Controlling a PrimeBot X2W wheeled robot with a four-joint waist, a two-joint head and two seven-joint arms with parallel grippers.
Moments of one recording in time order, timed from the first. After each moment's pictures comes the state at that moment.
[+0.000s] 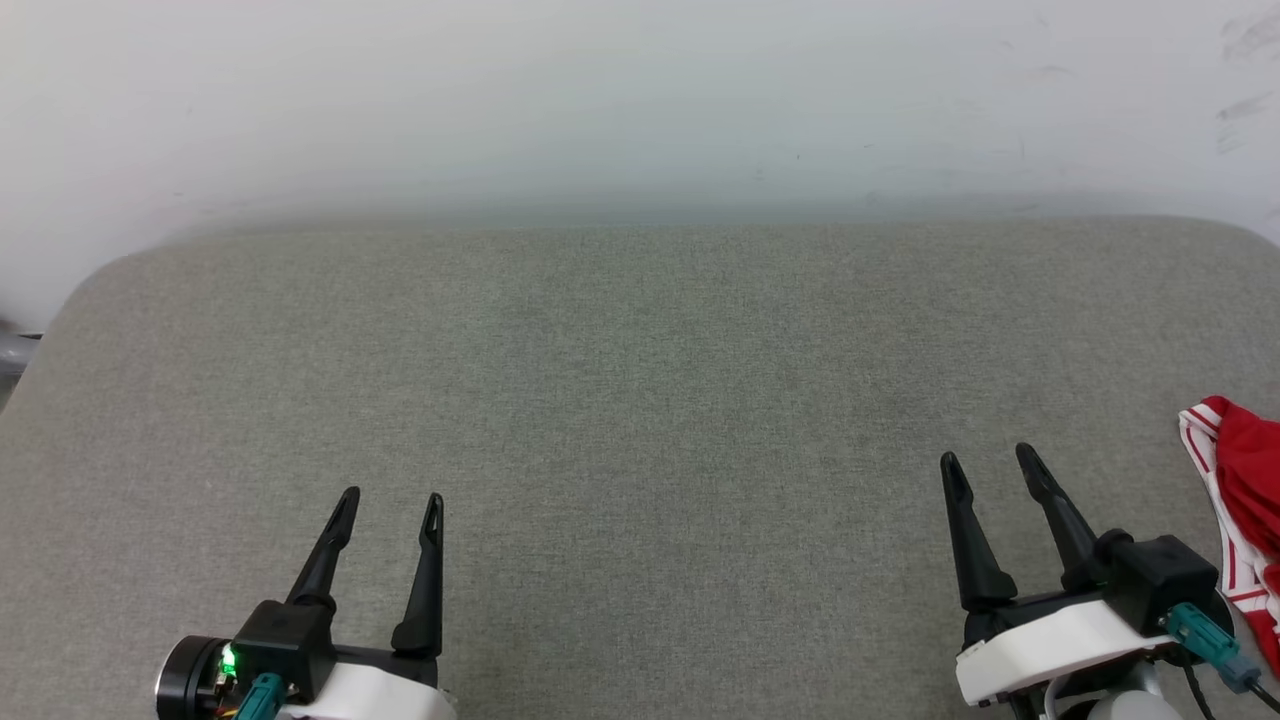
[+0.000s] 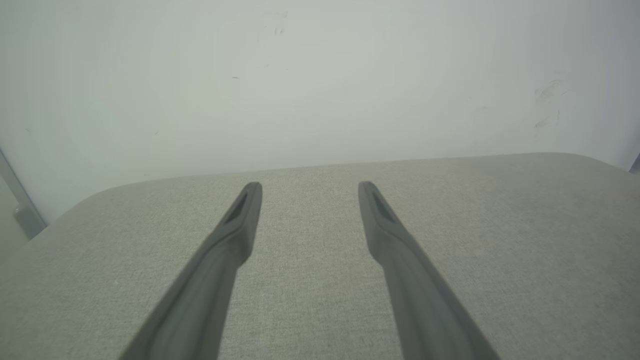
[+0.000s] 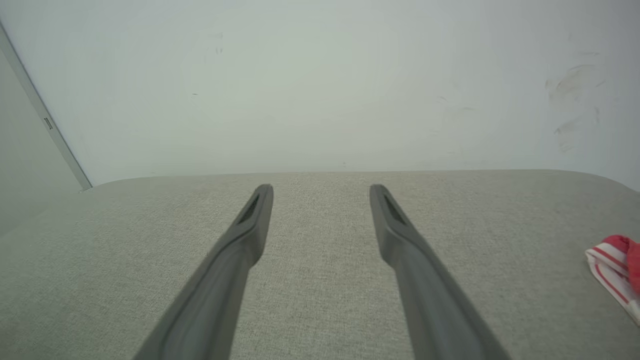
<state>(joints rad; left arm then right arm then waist) 0.06 0.08 -0.03 0.02 -0.07 -0.09 -0.26 -0.05 -0.05 0.04 0.16 0.18 0.13 -0.25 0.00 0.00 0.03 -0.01</state>
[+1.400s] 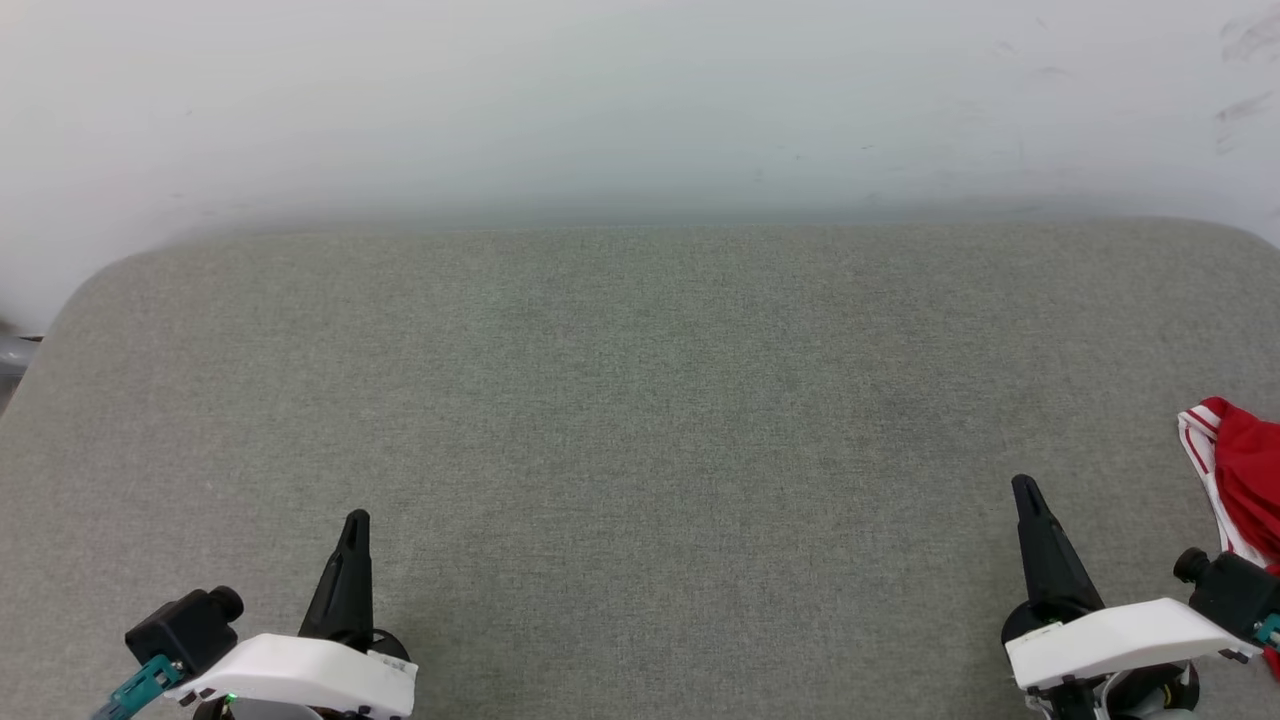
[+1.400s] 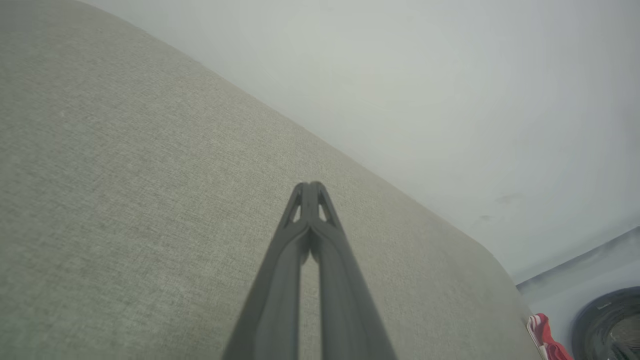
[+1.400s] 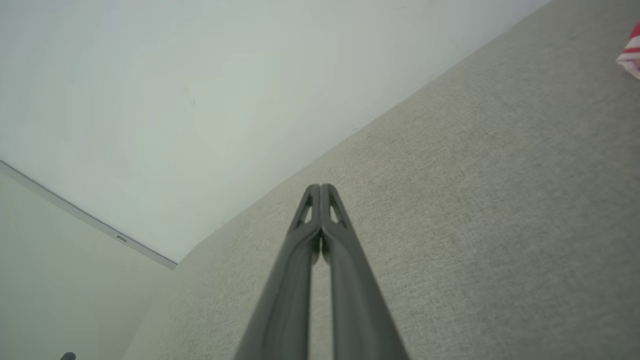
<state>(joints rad) 0.01 0.06 0.03 0.13 -0.67 -0.10 -0.12 -0.04 -0.07 0.01 0.21 0.76 0.13 -0.13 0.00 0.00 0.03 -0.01</state>
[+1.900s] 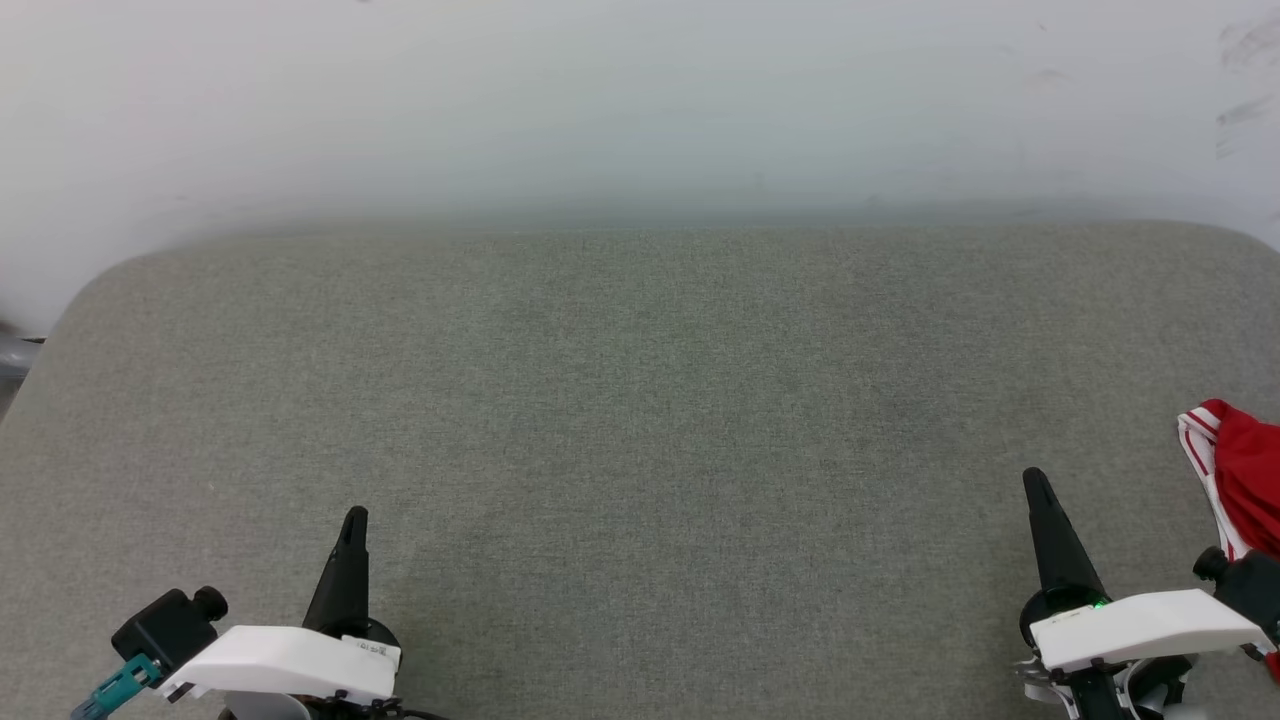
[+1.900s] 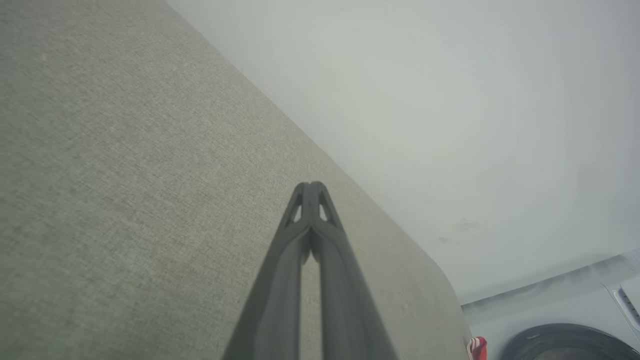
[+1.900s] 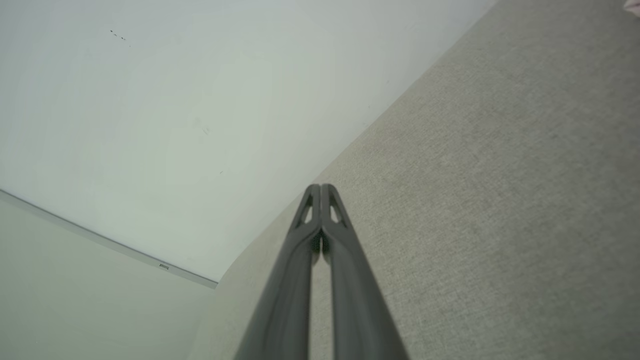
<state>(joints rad) -0.01 0.06 0.05 0.16 -0.88 -0.11 -0.06 -0.06 -0.07 0.00 0.22 0.96 0.13 -0.09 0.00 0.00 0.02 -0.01</state>
